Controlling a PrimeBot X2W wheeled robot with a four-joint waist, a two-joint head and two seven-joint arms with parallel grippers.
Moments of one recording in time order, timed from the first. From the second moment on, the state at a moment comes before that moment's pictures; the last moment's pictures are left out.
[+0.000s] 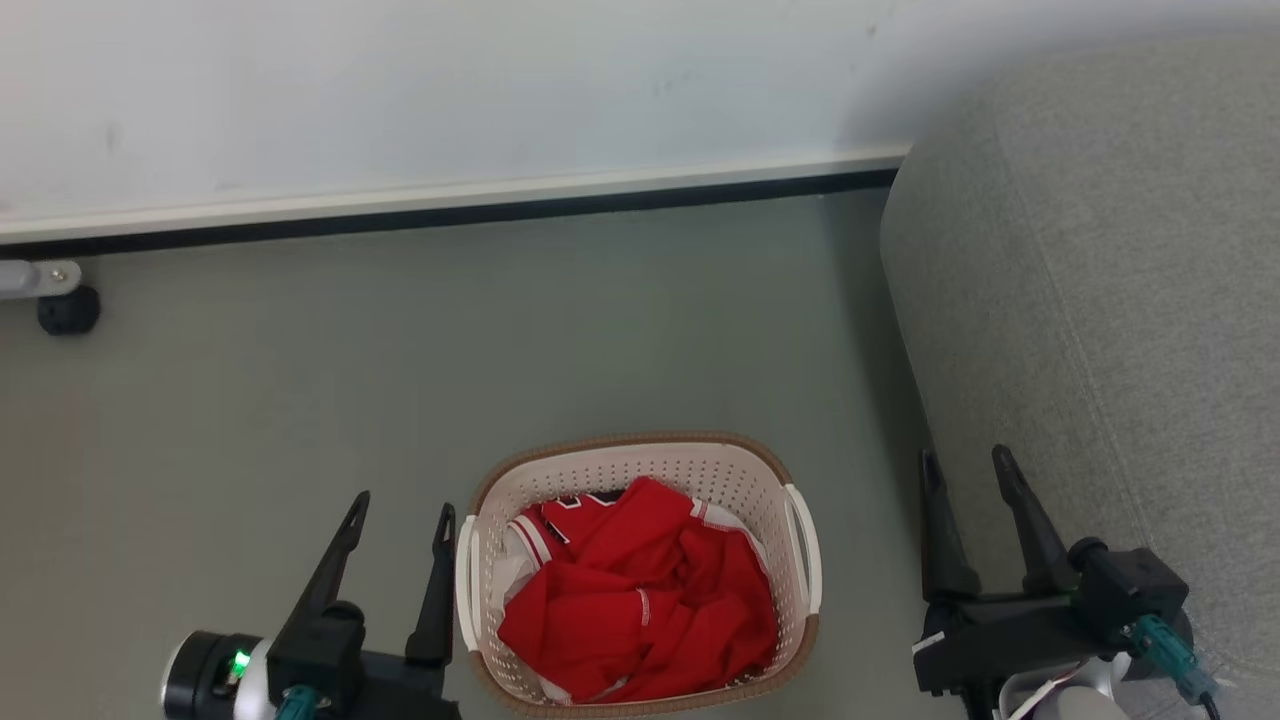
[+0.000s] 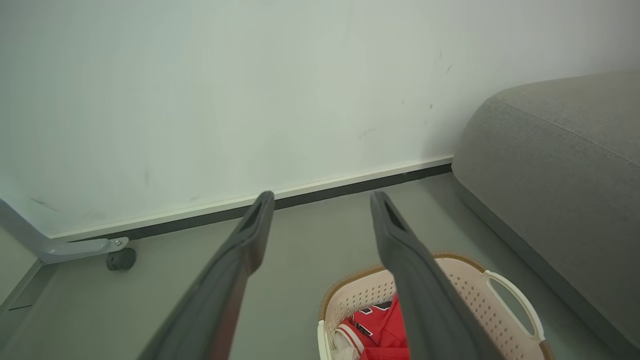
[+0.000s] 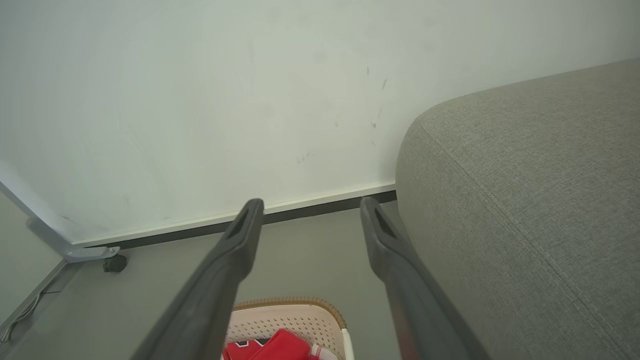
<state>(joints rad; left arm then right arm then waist) -0.05 0.12 -0.19 0.15 -0.13 0.03 -0.25 -0.13 -0.10 0.28 0.14 0.37 -0.11 -0.25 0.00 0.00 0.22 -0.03</state>
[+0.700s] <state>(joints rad) -0.35 0.09 -0.39 0.38 -0.02 -0.07 -0.18 -0.33 -0.11 0.18 0.03 0.36 -0.11 -0.26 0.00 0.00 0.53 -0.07</state>
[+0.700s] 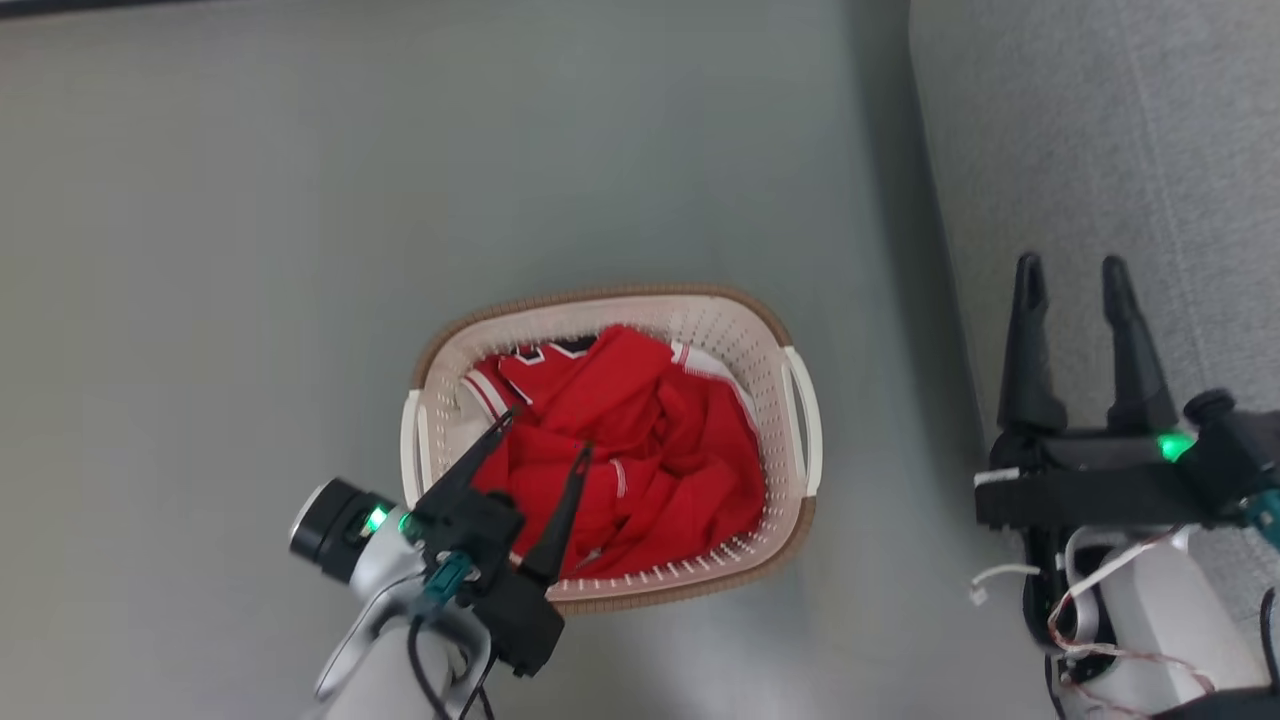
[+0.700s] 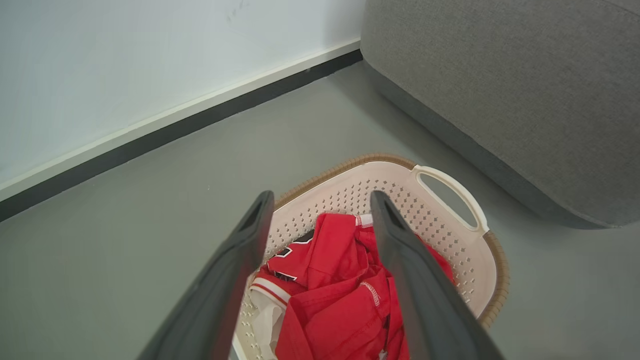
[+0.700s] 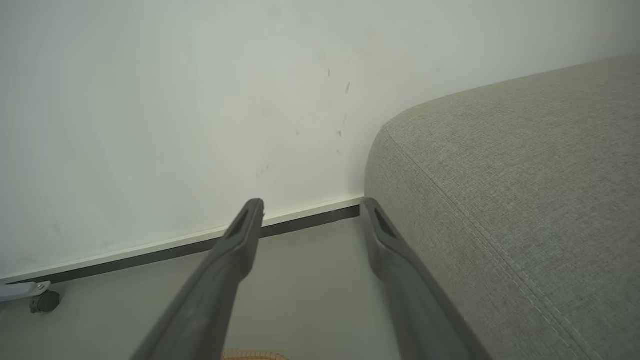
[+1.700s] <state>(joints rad) -0.66 0.06 -0.56 0.73 0.07 -0.12 -0.16 -0.50 -0.10 0.14 0.00 0.32 -0.11 -0.26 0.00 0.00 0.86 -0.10</state>
